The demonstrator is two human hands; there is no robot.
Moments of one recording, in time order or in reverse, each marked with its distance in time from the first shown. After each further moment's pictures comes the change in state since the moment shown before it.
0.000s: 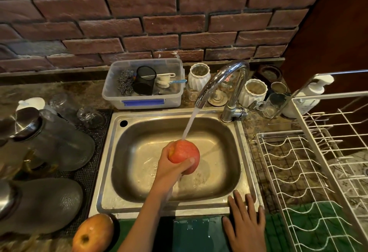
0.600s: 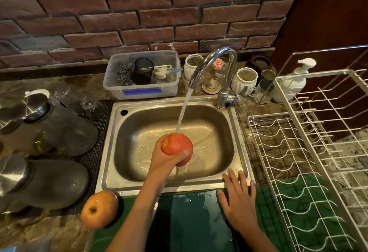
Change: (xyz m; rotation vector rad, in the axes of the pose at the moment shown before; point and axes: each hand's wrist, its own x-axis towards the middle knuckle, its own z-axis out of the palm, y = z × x) left_hand -0.039 -0.010 -0.015 0.152 0.039 0.067; right_hand -0.011 -0.003 -0.010 0.040 -0.039 -0.035
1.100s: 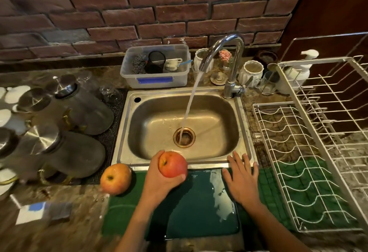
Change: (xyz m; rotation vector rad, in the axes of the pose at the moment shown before) left_hand -0.107 -0.055 -0.049 0.309 0.039 0.090; right_hand -0.004 -0.006 -0.011 0.020 -0.018 0.009
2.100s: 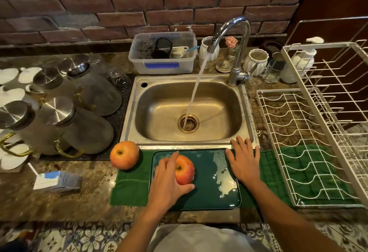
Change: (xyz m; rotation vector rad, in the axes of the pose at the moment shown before) left_hand -0.062 -0.034 0.013 0.542 -0.047 0.091; right_hand -0.004 -0.001 -0.002 -0.009 0.002 0.018
